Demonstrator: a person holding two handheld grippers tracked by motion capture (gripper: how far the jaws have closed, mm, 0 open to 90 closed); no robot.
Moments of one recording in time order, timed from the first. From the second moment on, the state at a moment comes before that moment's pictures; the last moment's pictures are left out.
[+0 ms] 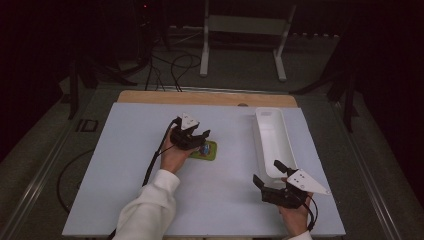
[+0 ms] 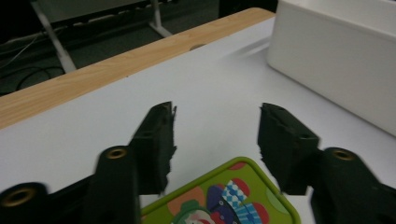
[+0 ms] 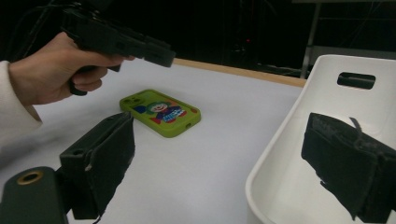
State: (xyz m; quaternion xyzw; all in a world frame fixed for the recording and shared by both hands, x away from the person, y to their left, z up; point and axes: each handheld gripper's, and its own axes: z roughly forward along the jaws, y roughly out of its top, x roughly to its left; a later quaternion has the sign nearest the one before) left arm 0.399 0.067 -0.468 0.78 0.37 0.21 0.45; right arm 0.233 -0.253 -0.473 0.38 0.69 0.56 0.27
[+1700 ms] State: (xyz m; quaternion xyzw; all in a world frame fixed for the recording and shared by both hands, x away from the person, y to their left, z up) left arm 0.436 0.032 -0.523 0.80 0.46 0.14 0.36; right arm 0.233 -0.256 -0.472 0.39 0.68 0.56 0.27
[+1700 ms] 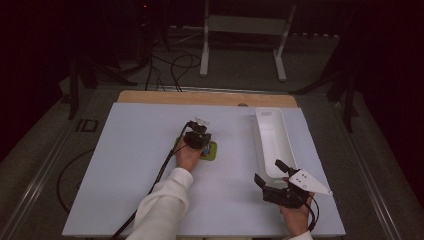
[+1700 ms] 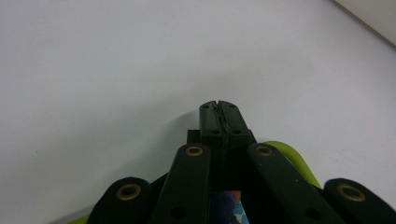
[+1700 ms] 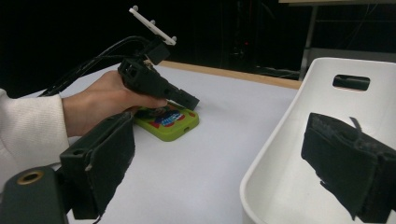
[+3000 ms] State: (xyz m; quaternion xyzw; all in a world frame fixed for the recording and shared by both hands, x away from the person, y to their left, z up) left arm 0.314 0.083 -0.514 0.84 0.40 0.12 0.33; right arm 0.233 -0.252 -0.472 0.38 0.69 0.56 0.27
